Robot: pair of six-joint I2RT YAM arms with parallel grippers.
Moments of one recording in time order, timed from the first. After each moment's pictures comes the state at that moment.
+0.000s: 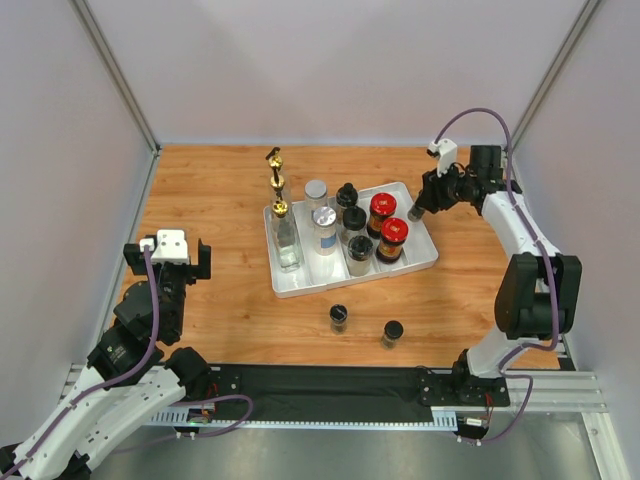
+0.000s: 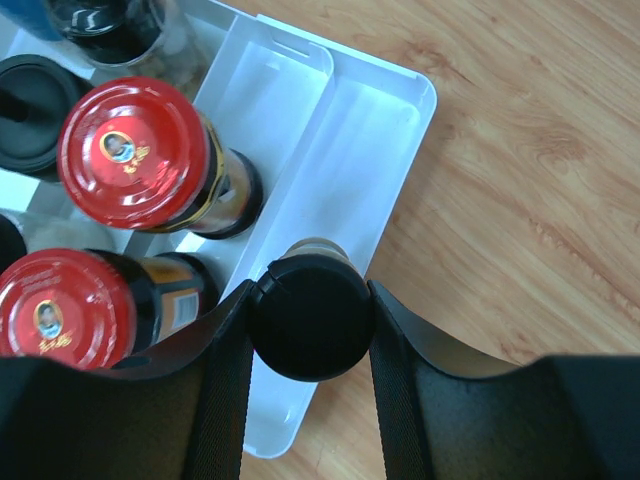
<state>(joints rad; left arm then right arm) -0.73 0.34 0.70 -0.34 -0.85 0.24 -0.04 1.63 1.31 -0.46 -0.60 -0.45</state>
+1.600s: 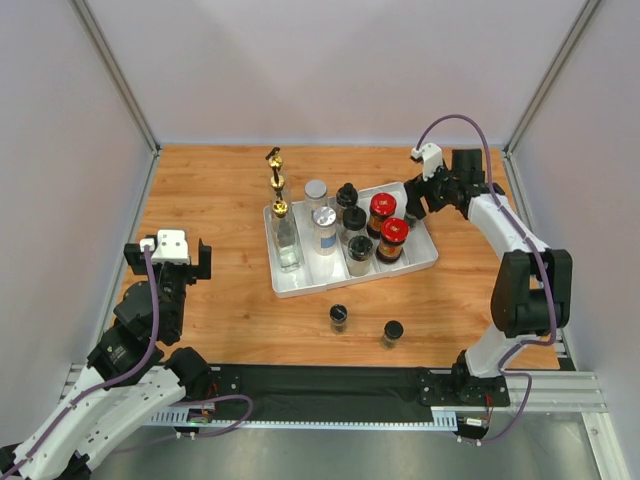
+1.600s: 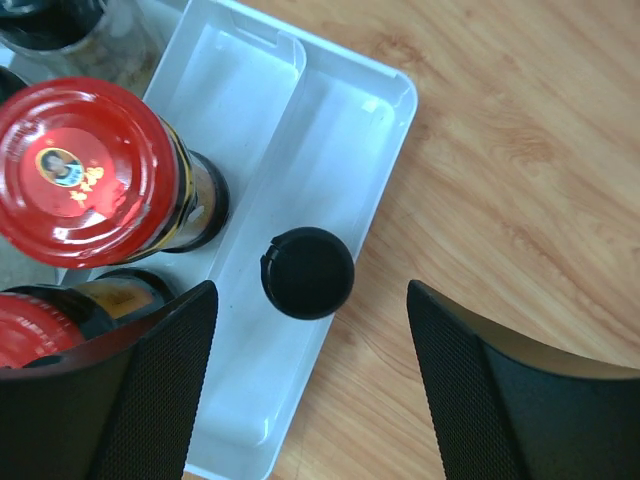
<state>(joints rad) -0.73 0.34 0.70 -0.34 -0.85 0.24 0.05 1.70 1.28 -0.36 -0.41 -0.46</state>
